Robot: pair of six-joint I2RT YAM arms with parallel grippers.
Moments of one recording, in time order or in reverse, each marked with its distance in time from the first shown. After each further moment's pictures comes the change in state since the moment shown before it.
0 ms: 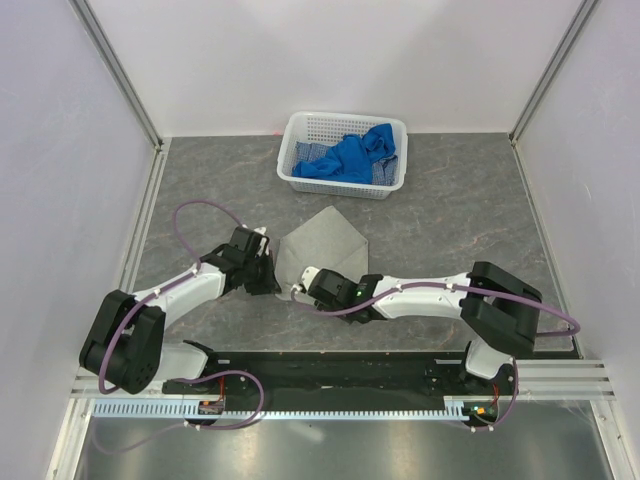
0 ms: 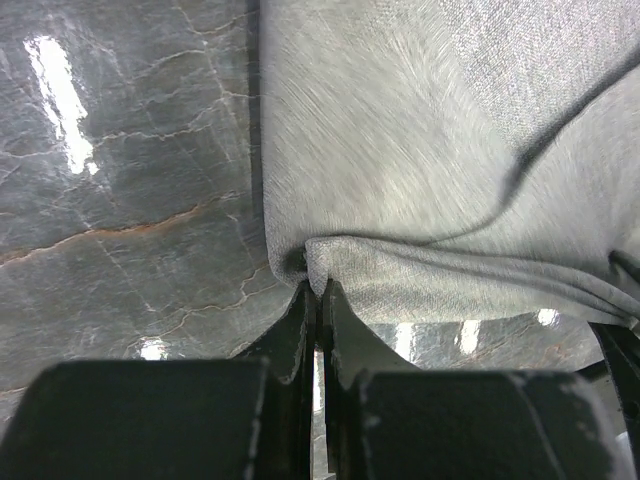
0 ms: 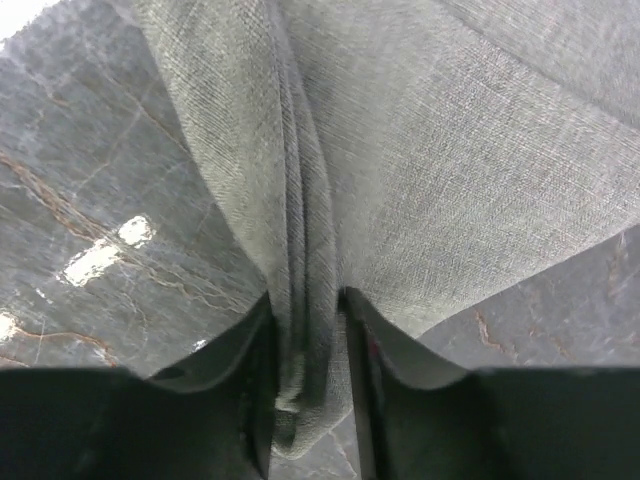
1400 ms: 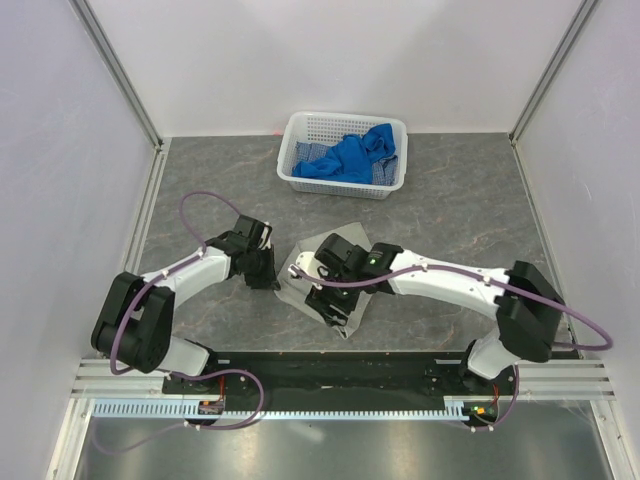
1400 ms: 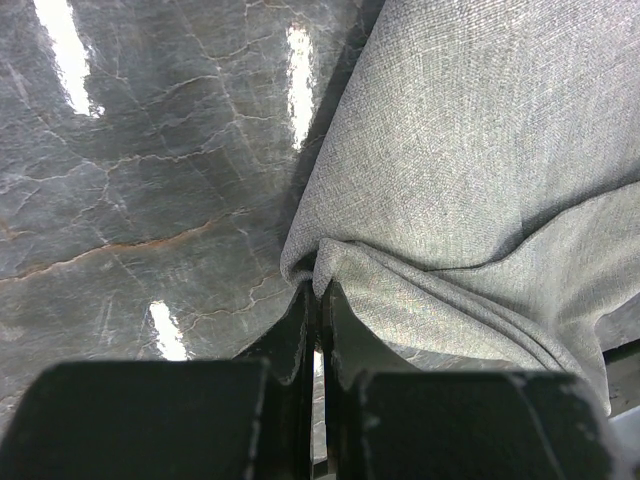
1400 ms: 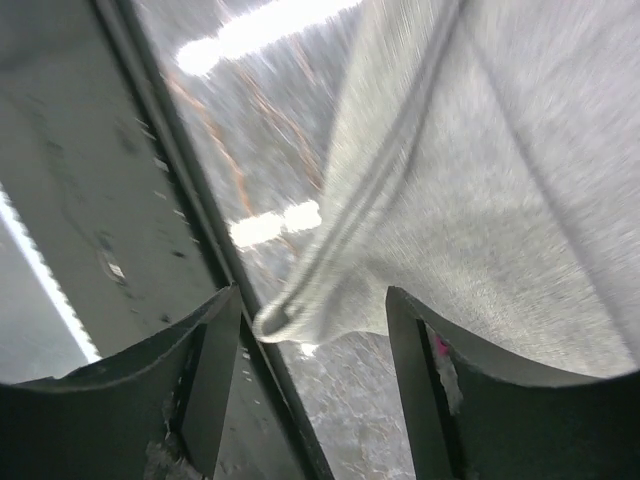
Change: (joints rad) left arm 0.030 0.109 0.125 -0.124 0.024 0.035; right arm -0.128 -0.064 0.190 -0.253 -0.568 -0.092
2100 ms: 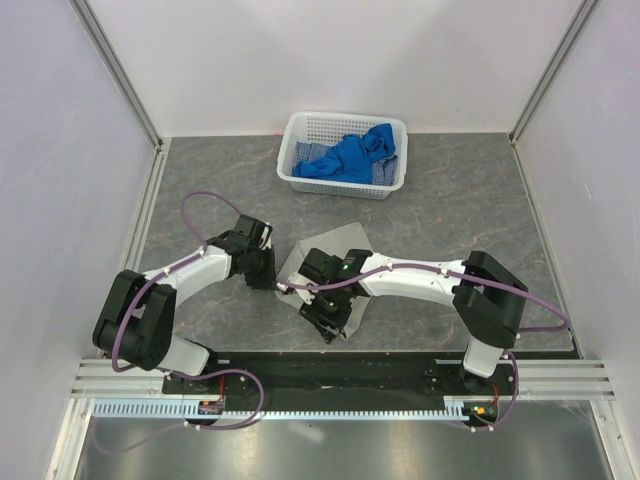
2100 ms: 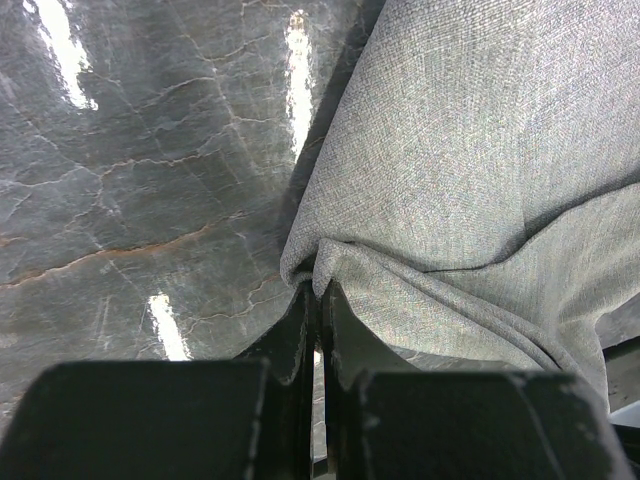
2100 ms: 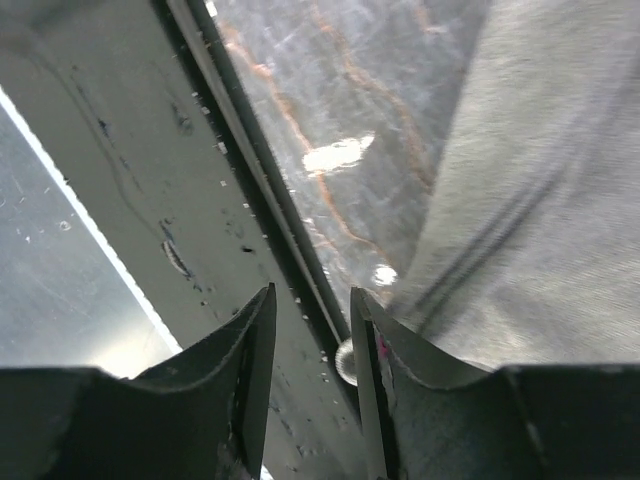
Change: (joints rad) left arm 0.002 0.020 0.008 -0.003 0.012 0.005; right arm 0.067 0.155 0.069 -0.075 -0.115 0.128
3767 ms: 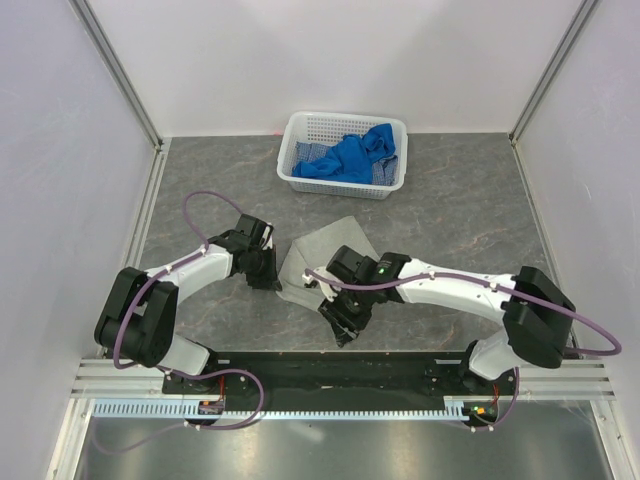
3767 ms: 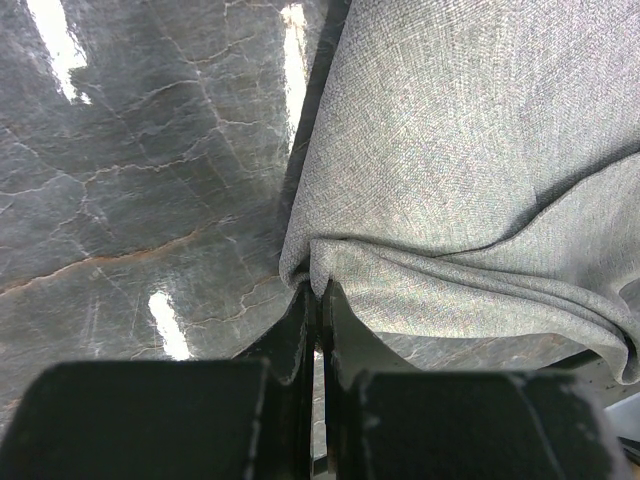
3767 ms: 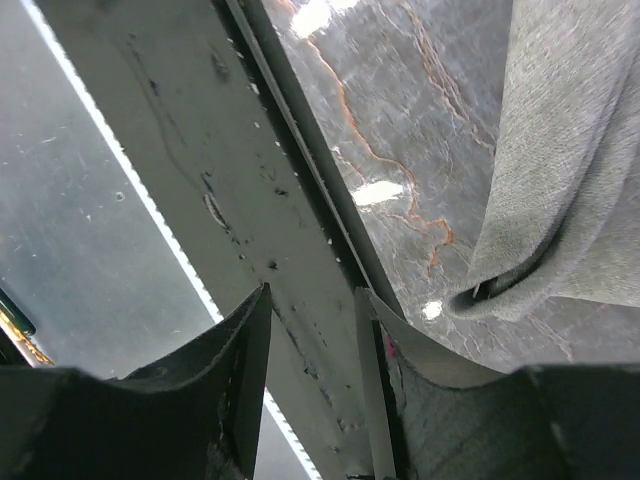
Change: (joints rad) left arm 0.000 0.018 0.010 0.000 0.015 0.007; right arm -0.063 -0.261 -0.186 0.055 -0.056 0.100
